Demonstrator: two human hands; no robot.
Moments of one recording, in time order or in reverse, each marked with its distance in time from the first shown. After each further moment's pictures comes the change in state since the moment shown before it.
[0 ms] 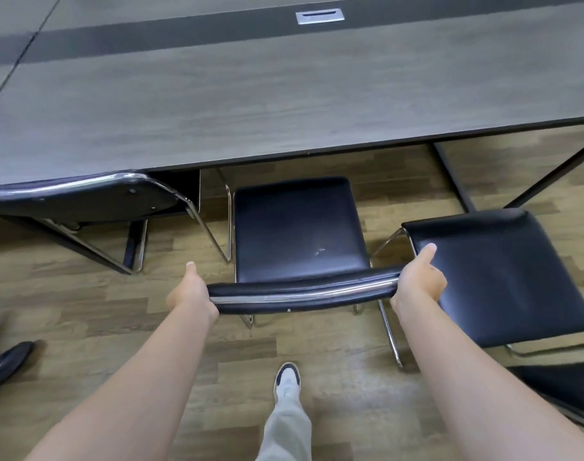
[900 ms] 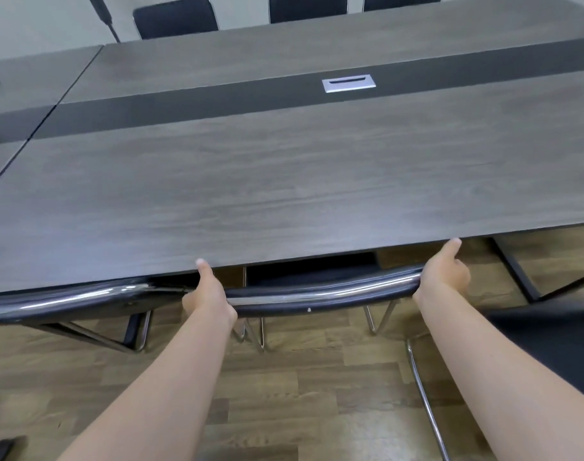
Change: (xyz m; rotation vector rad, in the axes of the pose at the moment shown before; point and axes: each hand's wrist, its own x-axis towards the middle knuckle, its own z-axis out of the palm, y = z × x) left_hand 0.088 0.133 0.197 -0.099 -0.011 0.094; right_hand 0.062 -0.116 0.227 0.118 -0.086 -0.016
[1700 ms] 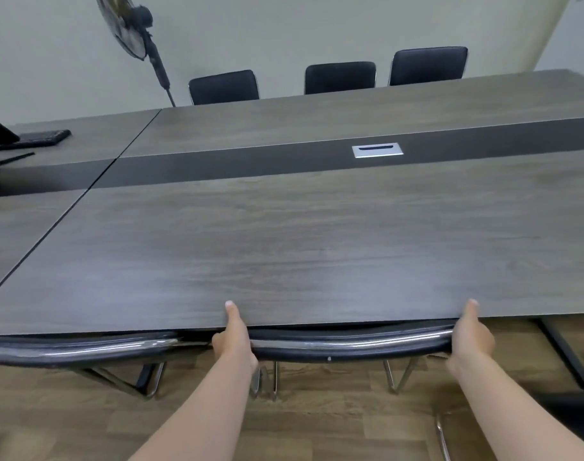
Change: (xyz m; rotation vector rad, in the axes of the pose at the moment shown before) left_hand 0.027 0.039 0.023 -0.042 -0.137 -0.028; right_hand 0.005 -0.018 0.048 -0.037 -0.190 0.056
